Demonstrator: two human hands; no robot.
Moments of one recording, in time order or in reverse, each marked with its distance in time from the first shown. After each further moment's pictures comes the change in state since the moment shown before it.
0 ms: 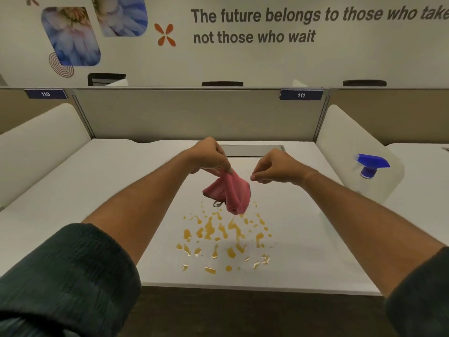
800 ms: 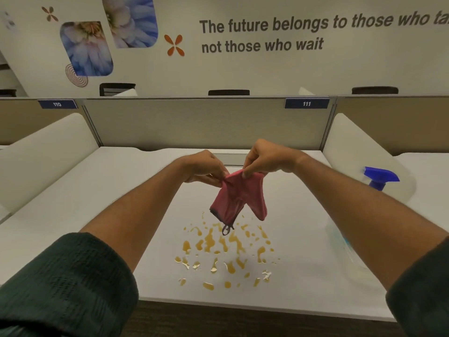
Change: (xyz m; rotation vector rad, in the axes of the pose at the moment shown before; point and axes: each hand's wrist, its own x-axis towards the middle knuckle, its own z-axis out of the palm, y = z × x) left_hand 0.019 0.001 -0.005 -0.133 -0.079 -0.124; right_hand 0.028 -0.049 -0.034 -0.080 -0.147 -0.049
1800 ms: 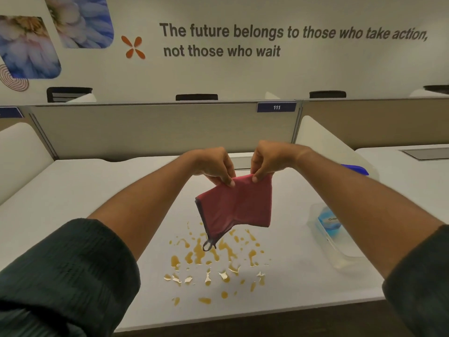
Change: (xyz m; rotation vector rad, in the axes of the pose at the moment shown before) left_hand 0.031 0.035 0.003 0.400 -0.264 0.229; right_hand -0.004 0.009 -0.024 -0.253 -0.017 0.191
